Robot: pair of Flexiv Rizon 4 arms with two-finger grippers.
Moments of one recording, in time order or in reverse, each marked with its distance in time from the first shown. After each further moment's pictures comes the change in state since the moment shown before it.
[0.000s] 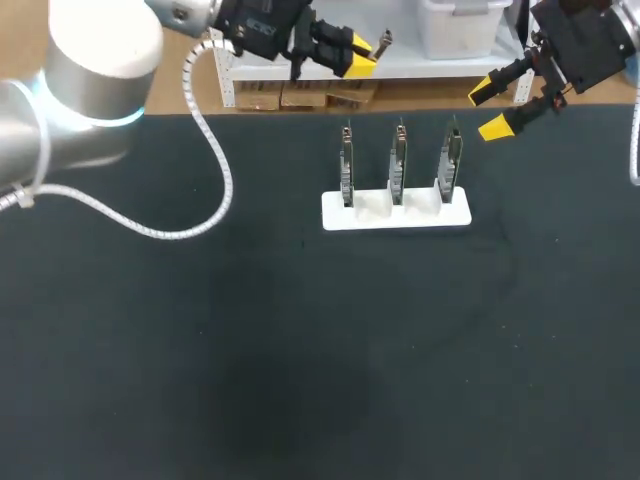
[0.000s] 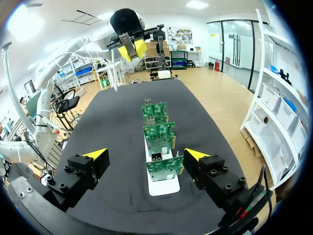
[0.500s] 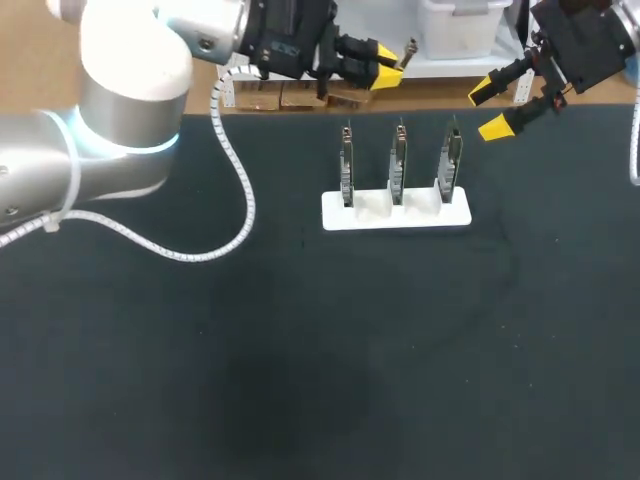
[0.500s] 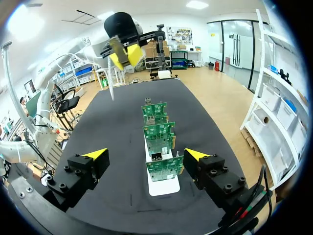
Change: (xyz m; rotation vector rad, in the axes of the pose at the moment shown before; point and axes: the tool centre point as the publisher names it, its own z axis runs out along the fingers) left arm -0.014 -0.013 0.032 -0.010 -0.092 0.003; right arm 0.000 0.000 0.000 0.000 0.000 0.000
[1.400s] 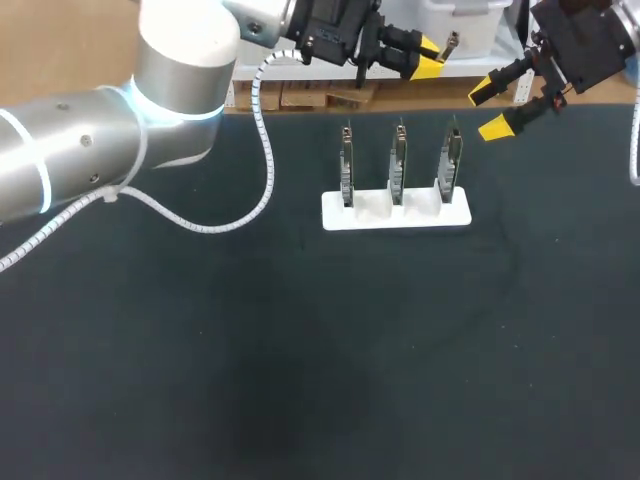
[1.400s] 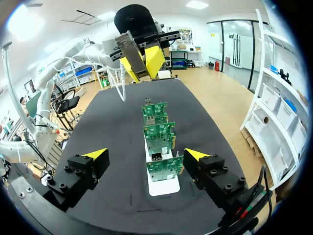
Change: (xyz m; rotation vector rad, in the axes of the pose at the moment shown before) left arm -0.007 0.028 0.049 0.113 -0.045 0.064; right arm 0.000 0.000 0.000 0.000 0.000 0.000
